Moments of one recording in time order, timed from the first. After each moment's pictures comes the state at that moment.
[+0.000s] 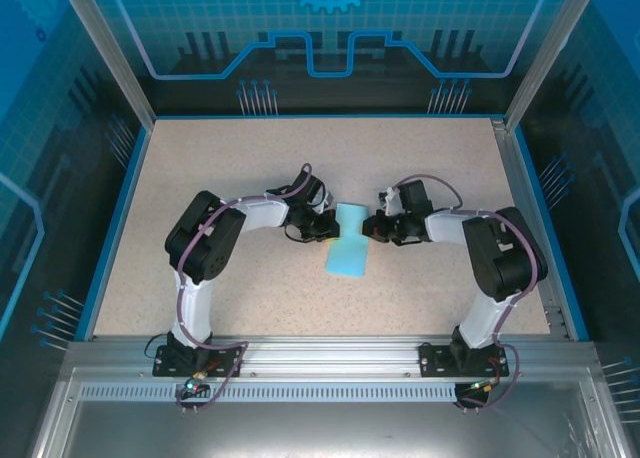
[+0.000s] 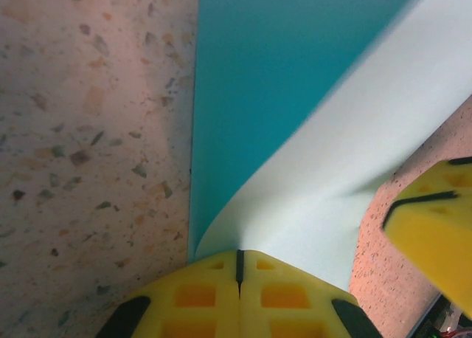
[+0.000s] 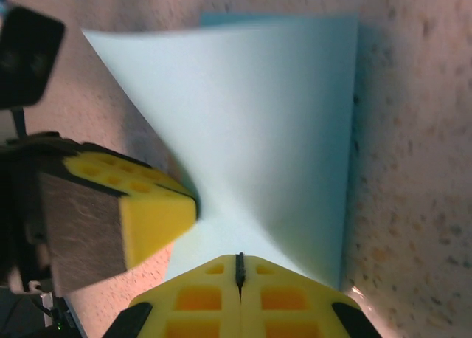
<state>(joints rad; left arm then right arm) -0.52 2.04 1.23 -0.28 0.53 -0.69 0.29 1.77 0.82 -0.01 -0.65 0.58</state>
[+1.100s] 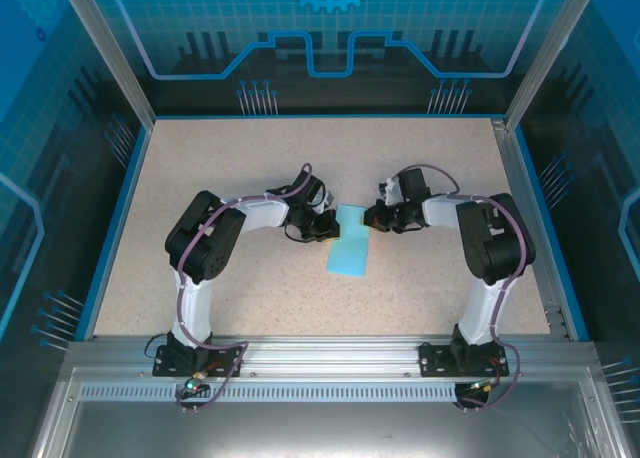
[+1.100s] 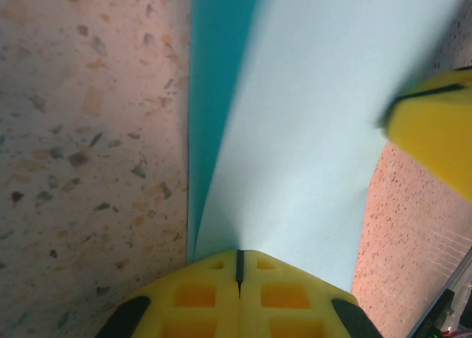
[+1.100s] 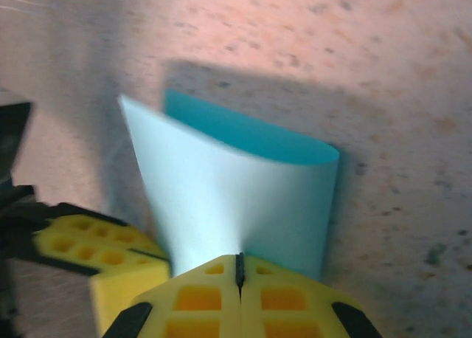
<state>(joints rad) -0.52 2.04 1.23 -0.28 0.53 -0.69 0.25 1.91 0.98 -0.13 -0.64 0.51</state>
